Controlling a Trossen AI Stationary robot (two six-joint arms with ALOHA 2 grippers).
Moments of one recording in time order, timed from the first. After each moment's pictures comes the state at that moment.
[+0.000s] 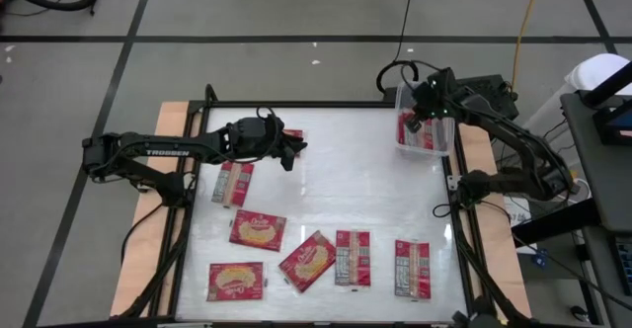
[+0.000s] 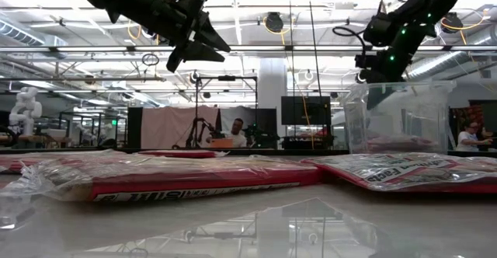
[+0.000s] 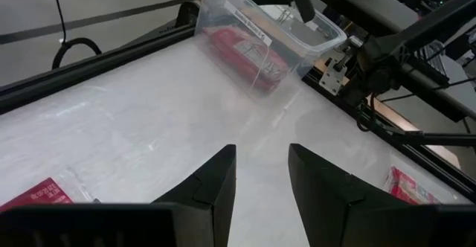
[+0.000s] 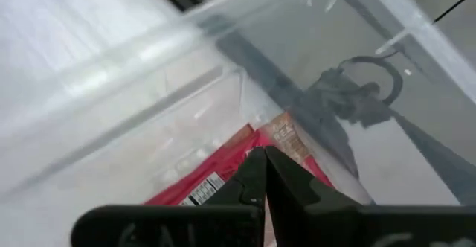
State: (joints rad) left arm 0.25 1.31 0.79 0.15 -0.05 -0.47; right arm -1.07 1.18 0.79 -0.51 -0.06 -0.27
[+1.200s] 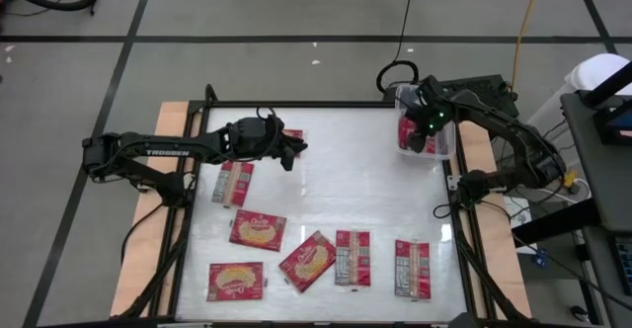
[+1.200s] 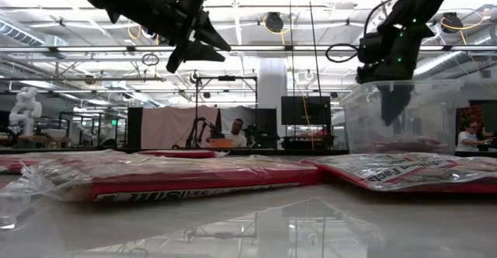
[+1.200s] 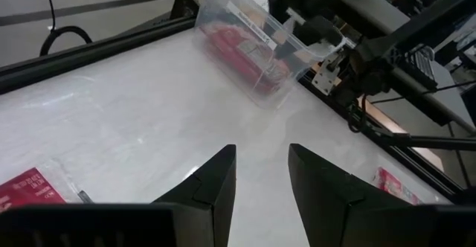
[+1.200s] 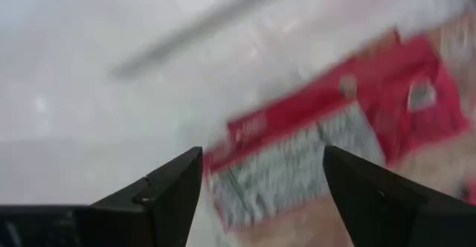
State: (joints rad) left arm 0.25 1.31 0.79 0.14 -0.03 -0.52; right arm -1.03 1.29 0.85 -0.90 -0.24 -0.36
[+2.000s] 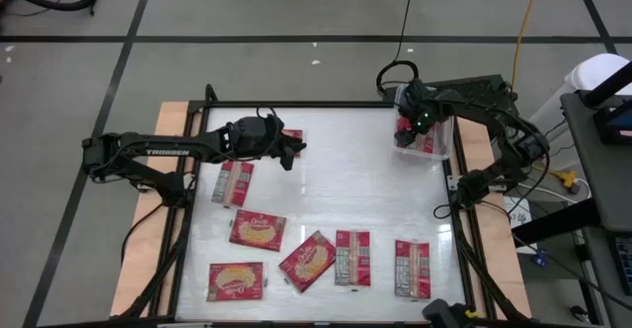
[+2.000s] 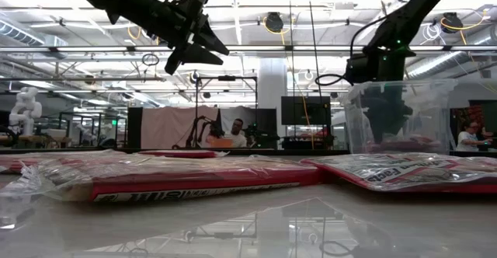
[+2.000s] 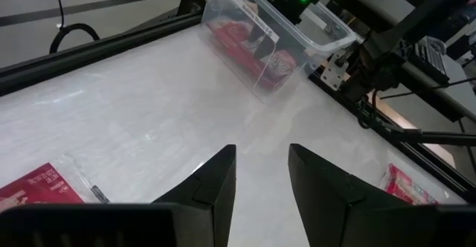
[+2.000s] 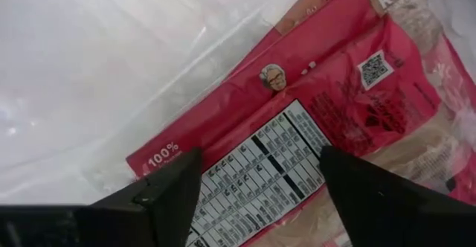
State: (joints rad) left arm 0.26 1.31 0.79 0.12 -0.03 -0.51; right arm -0.99 1.54 0.85 -0.75 -0.04 -0.10
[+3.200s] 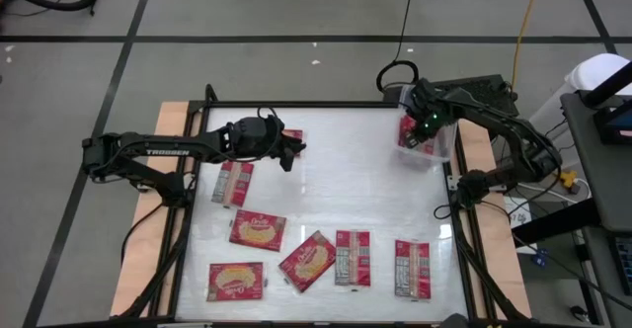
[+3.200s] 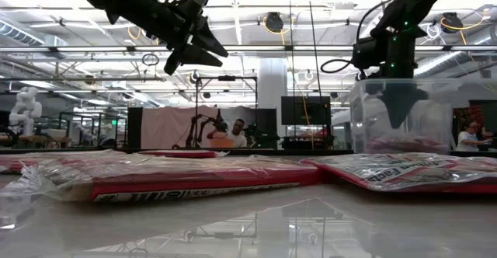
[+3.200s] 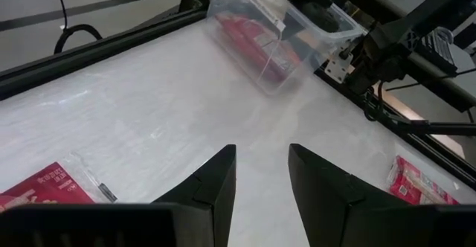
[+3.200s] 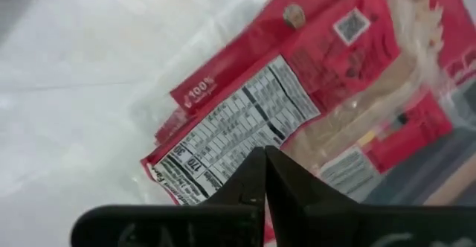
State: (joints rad) left arm 0.26 1.31 0.79 0.10 -0.03 -0.48; right arm -0.97 1.35 0.88 -0.99 -0.05 0.03
